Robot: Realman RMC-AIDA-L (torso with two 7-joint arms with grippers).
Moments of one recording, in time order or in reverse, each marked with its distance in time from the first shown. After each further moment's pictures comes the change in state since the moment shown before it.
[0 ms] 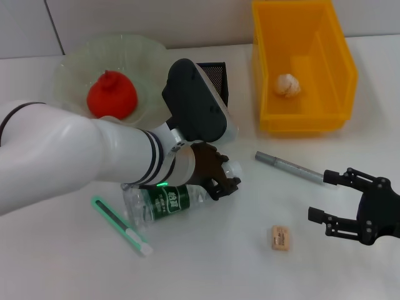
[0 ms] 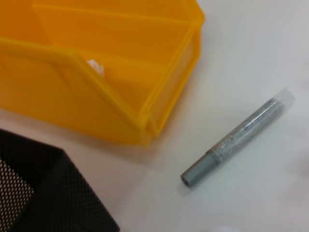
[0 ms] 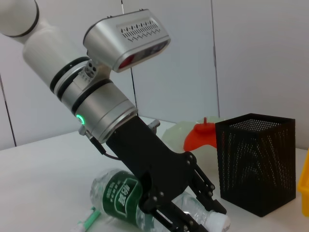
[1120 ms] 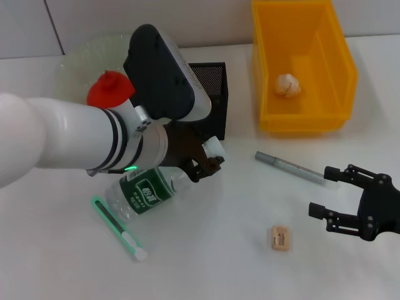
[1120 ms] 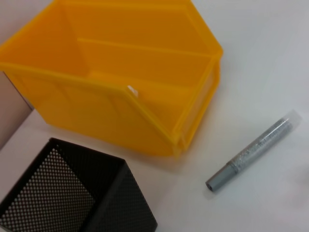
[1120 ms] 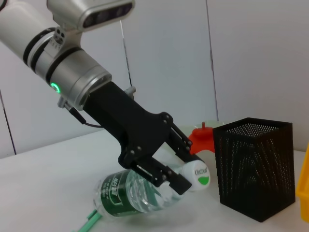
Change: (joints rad) left arm 0.179 0.010 -0.169 0.338 0.156 0.218 0.008; right arm 0.005 0.000 0.005 -0.011 0.003 -0.009 0.035
